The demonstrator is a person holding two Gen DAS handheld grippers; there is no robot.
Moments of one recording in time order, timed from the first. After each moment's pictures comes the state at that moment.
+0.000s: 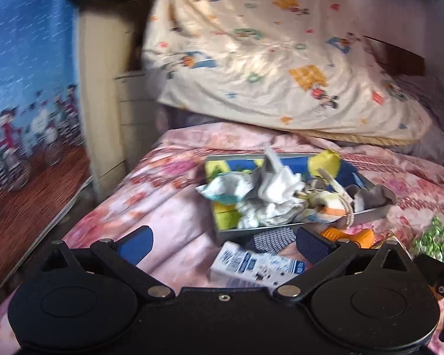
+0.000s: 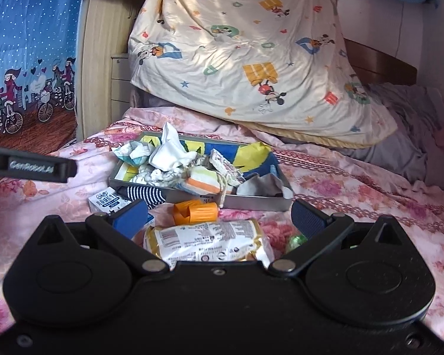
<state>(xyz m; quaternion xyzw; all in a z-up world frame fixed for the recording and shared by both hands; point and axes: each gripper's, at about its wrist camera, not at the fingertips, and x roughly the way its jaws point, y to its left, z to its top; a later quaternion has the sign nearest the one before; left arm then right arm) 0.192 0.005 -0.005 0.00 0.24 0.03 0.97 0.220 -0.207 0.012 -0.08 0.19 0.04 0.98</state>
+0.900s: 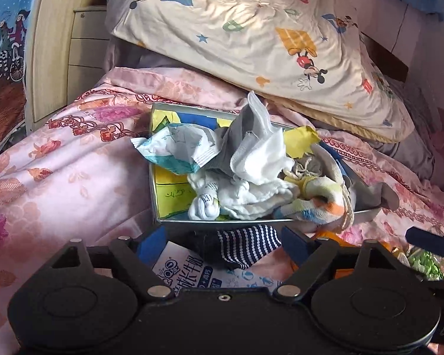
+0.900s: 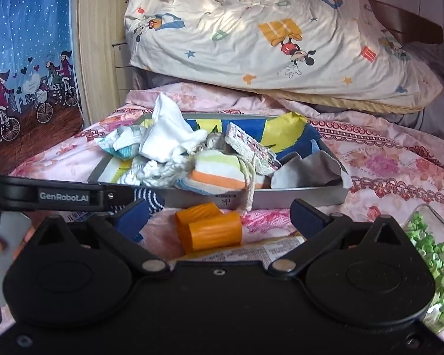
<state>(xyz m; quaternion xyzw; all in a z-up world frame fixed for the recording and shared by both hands) 0.304 0.021 -0.088 -0.12 0.30 -0.06 0.94 0.352 -0.204 -0.063 -0.03 0.24 0.08 0.97</state>
